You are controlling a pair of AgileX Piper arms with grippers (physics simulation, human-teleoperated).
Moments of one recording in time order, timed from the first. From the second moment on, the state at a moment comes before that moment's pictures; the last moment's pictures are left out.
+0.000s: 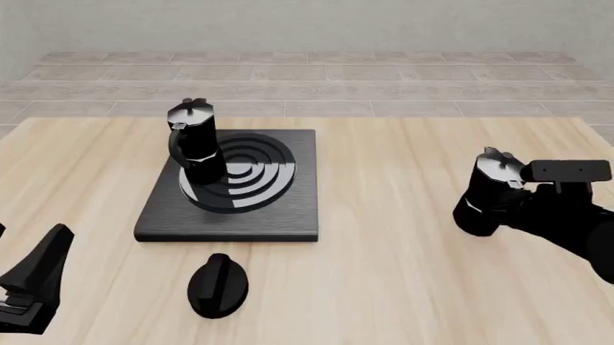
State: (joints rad) left arm -0.12 0.00 -0.01 0.02 0.01; right arm -0.05 1.33 -0.39 -0.26 -0.04
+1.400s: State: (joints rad) left arm -0.12 0.00 -0.02 0.02 0.01; right arm 0.13 0.97 -0.59 0.08 -0.06
